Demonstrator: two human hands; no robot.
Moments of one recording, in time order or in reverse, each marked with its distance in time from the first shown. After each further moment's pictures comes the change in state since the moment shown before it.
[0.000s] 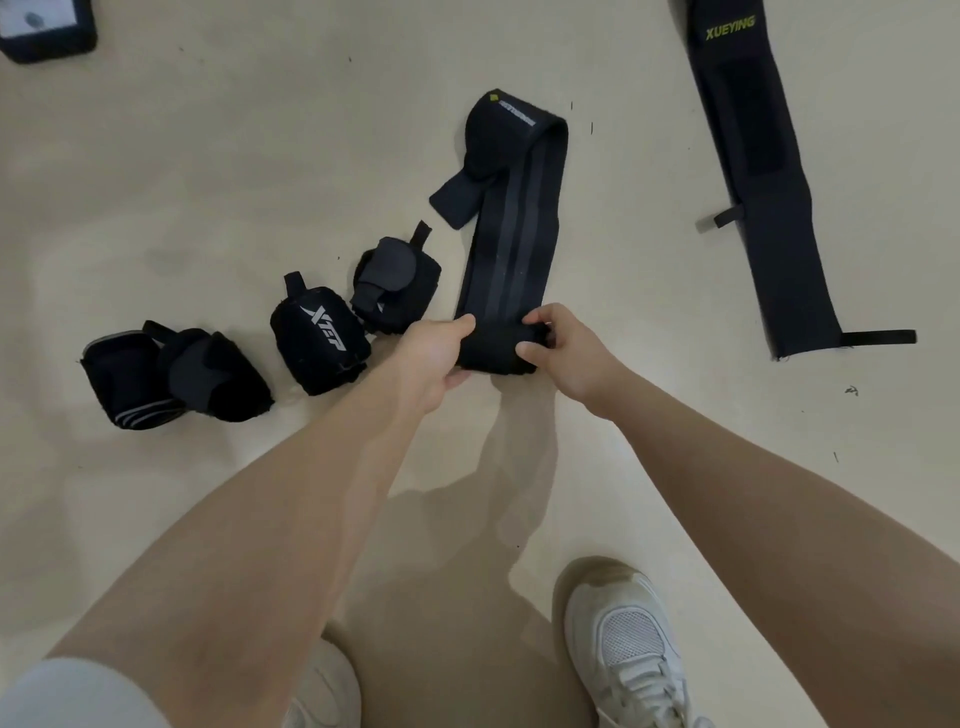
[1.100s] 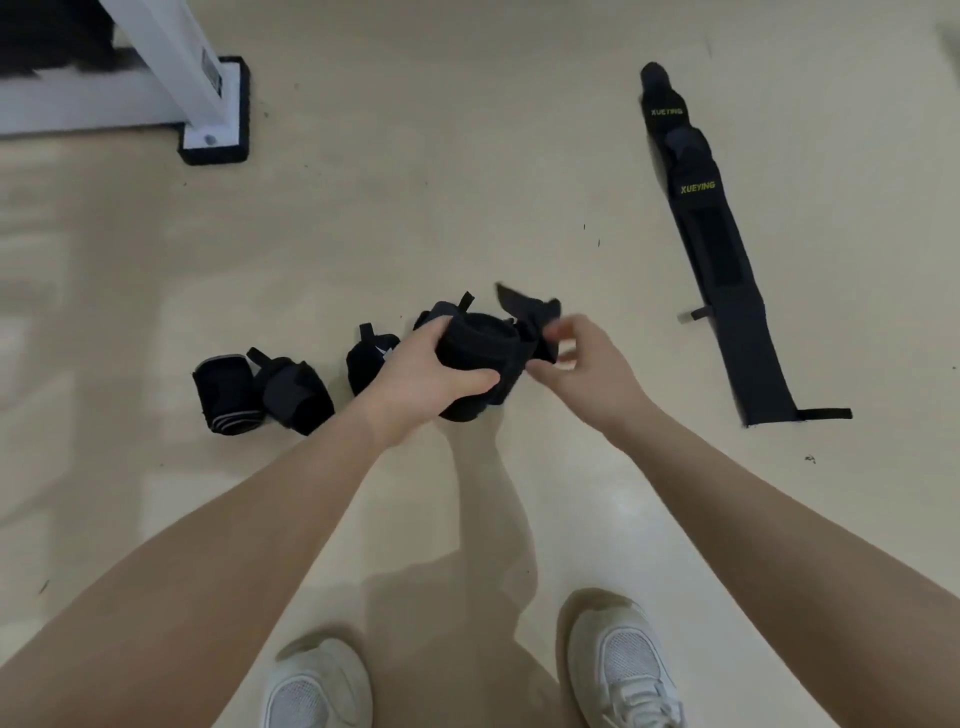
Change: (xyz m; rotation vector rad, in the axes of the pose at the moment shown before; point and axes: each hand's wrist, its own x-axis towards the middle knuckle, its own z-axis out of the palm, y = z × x) left_hand -0.118 0.023 -0.075 0.308 -0.128 0.636; right_hand -0.094 -0.095 -0.002 -0.213 0.182 -0.253
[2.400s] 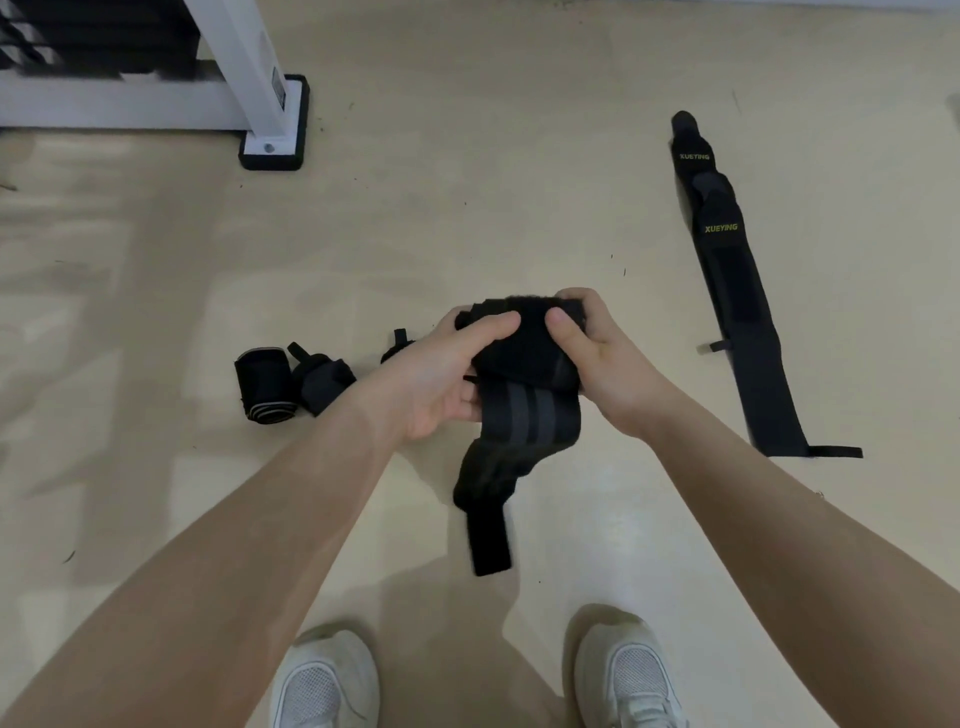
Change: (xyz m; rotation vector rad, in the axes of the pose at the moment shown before) left_hand -0.023 0.025 -0.024 -0.504 -0.186 -0.209; right_hand -0.002 -0.044 0.004 0.457 -0.227 -0.103
